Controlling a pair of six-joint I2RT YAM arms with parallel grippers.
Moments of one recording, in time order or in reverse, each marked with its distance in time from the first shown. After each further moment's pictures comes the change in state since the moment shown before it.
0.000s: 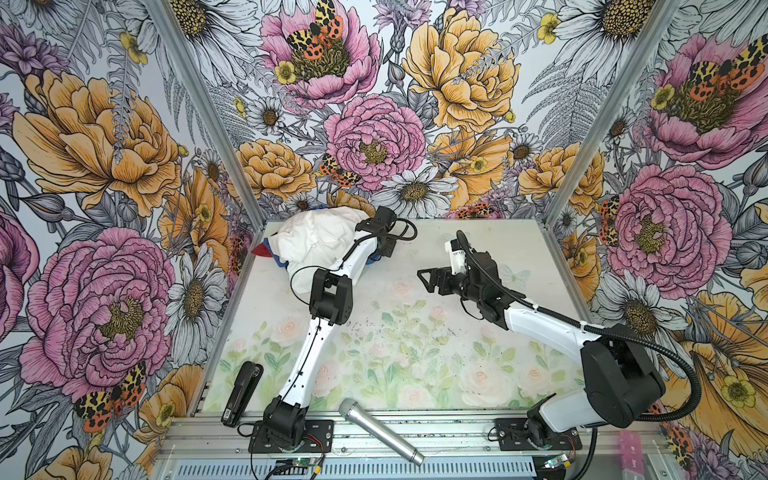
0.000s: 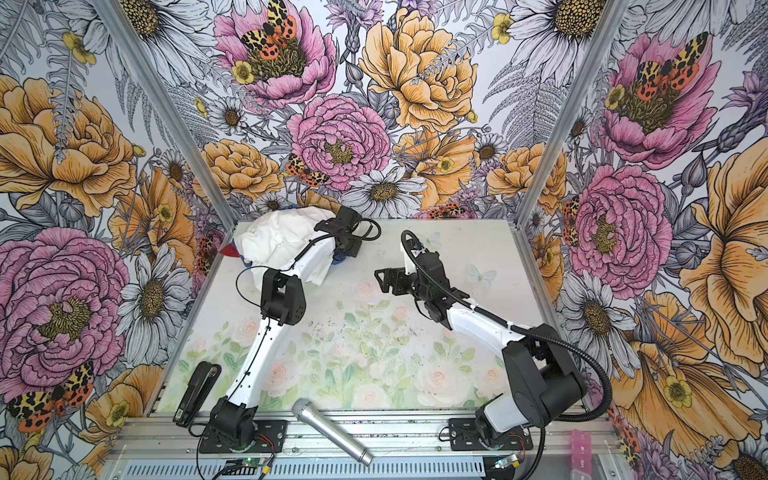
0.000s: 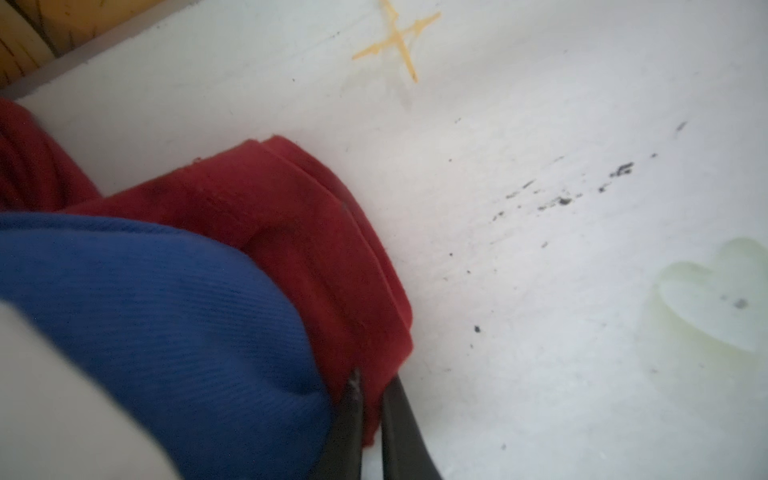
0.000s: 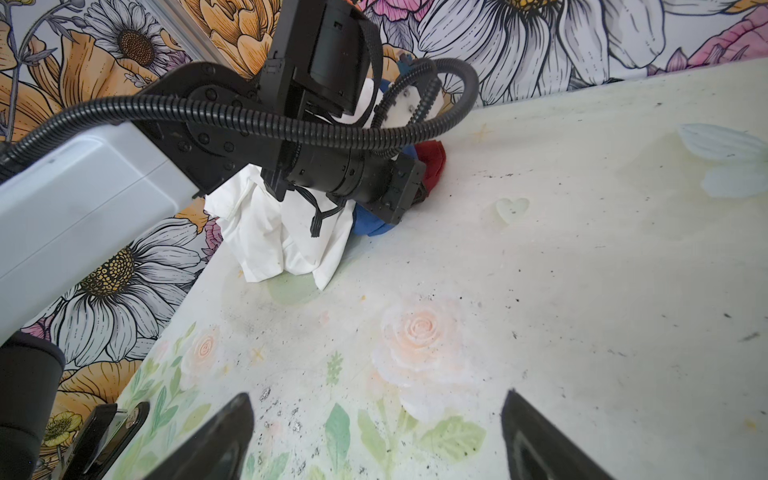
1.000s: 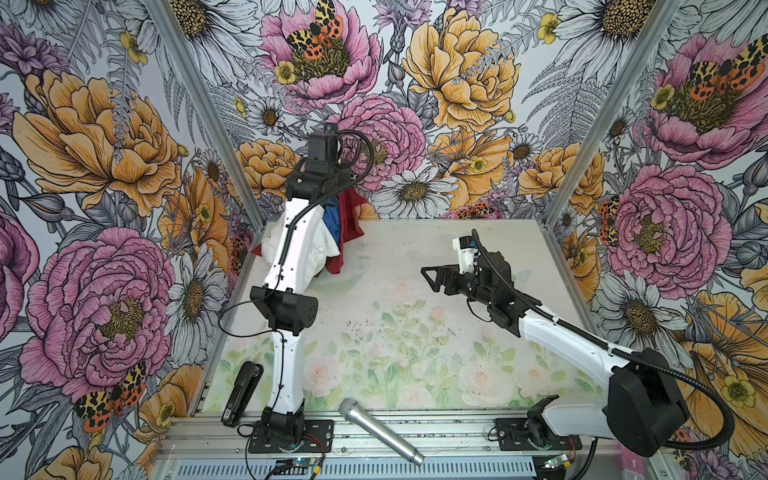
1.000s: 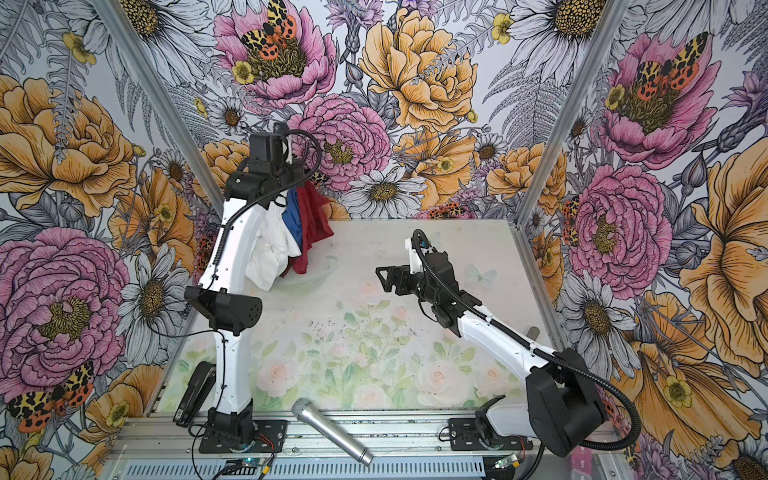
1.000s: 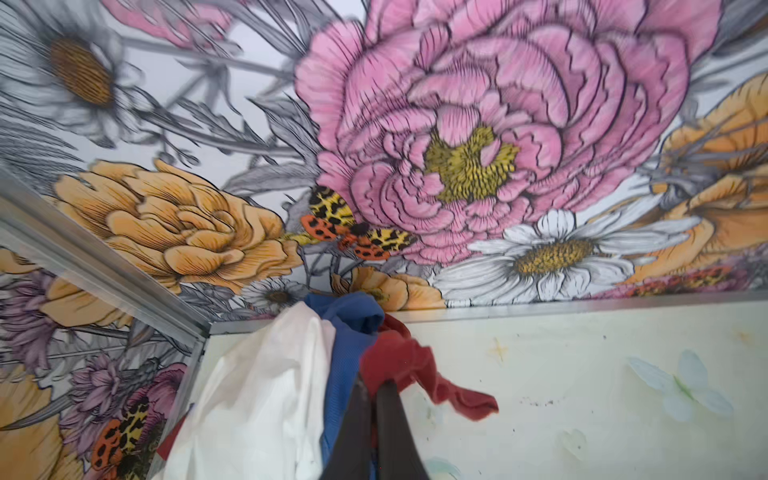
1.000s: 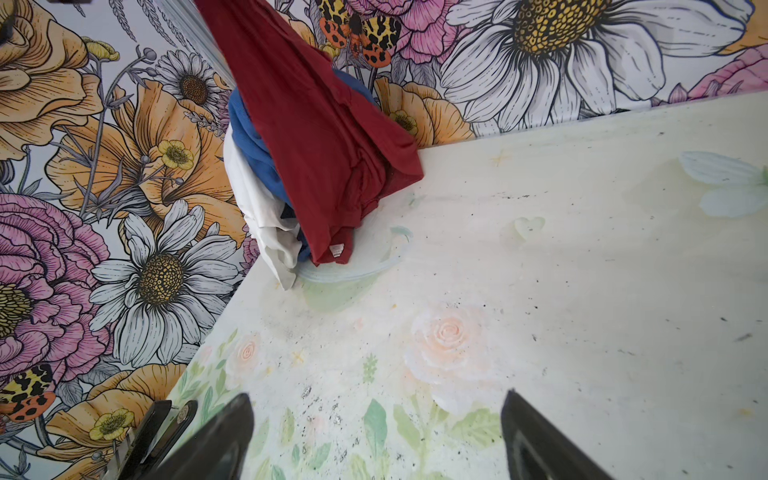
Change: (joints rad) left arm 0.158 -0.595 0.106 0.052 -0.116 -0.066; right arm 0.018 -0.163 -0.014 -0.077 0.001 0.045
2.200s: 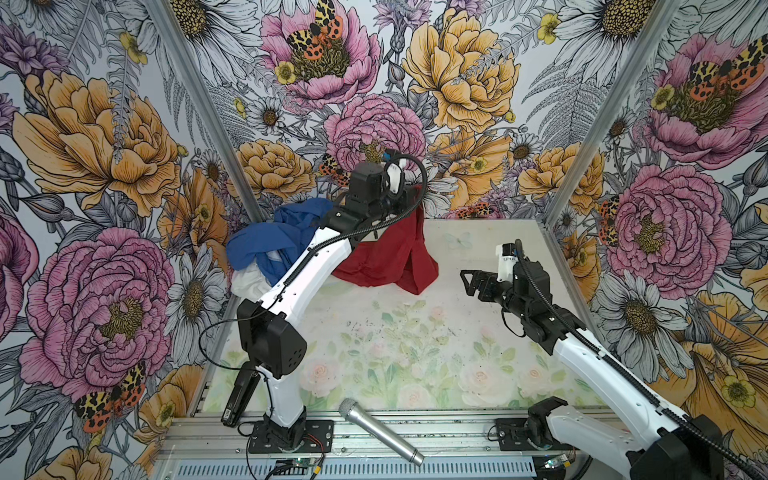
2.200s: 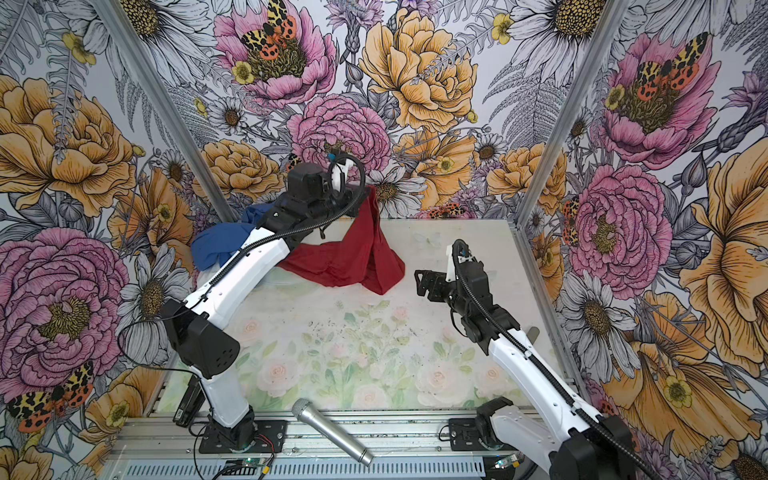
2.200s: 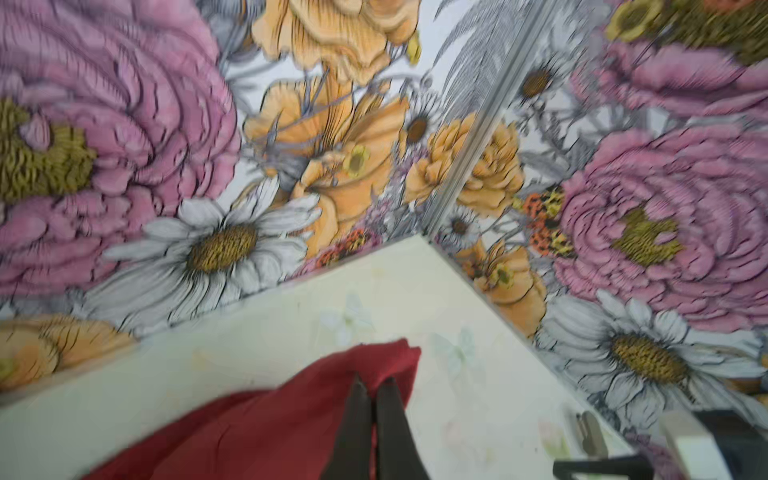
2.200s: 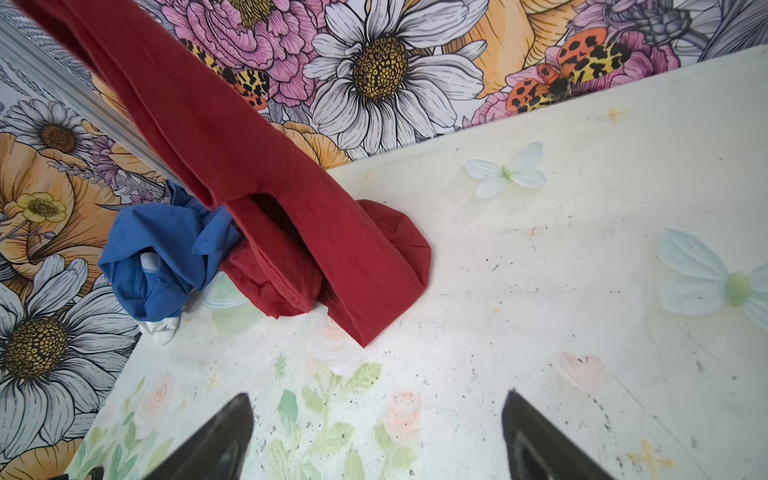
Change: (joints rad) left arm -0.325 -0.409 -0.946 0.457 0.382 -0.187; right arm -0.154 -0.231 -0.054 -0.312 0.150 -0.044
